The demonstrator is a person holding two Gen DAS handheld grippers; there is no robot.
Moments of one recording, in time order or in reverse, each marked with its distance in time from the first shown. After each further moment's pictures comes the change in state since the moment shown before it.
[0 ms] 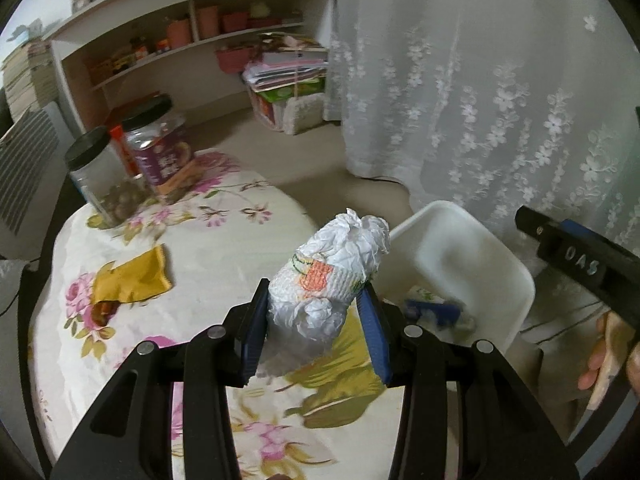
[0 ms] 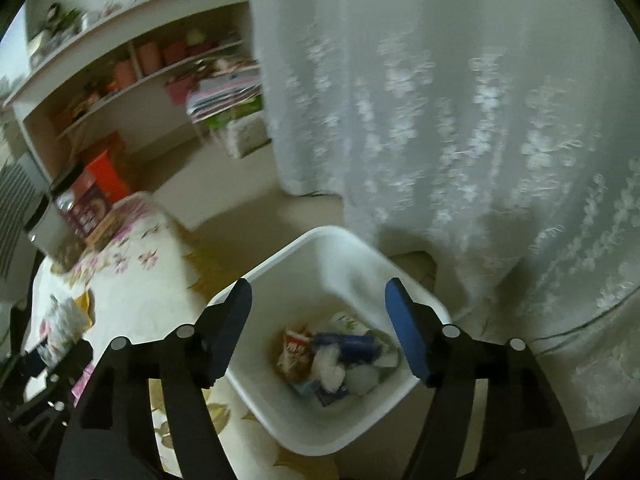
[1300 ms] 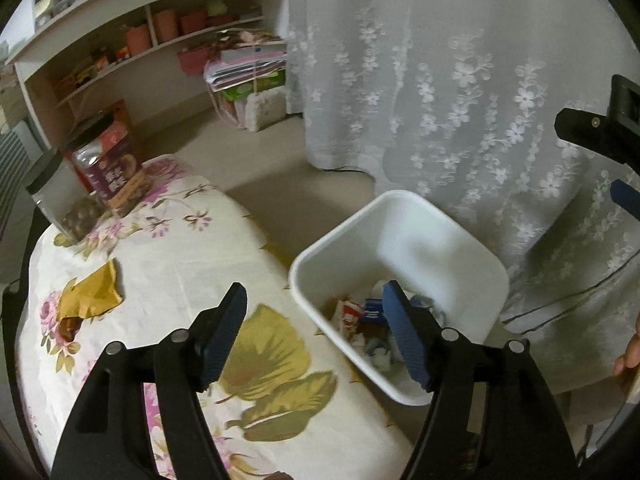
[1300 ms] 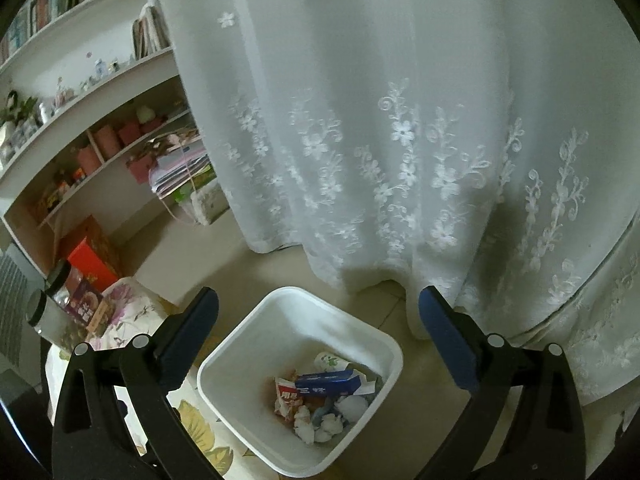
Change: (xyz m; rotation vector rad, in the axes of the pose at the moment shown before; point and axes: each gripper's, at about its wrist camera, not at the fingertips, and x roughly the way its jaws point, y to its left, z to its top) left arm 0.020 -0.047 0.009 0.059 0.033 -0.054; right arm -0.043 -0.043 0.023 0.196 -0.143 -0.062
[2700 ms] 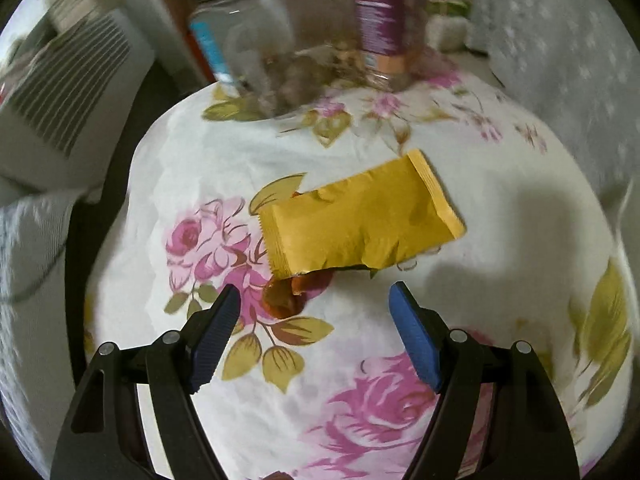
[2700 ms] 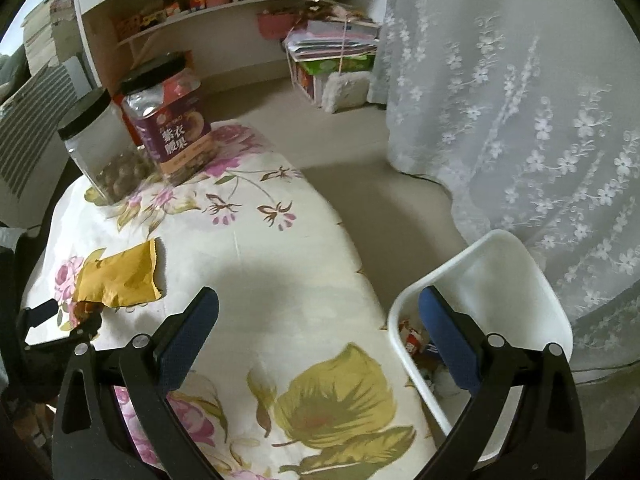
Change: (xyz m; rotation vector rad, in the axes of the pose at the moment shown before) left arm 0.056 0.291 -0.070 -0.154 0.270 0.314; right arm 0.068 0.249 -0.106 -0.470 0.290 0.167
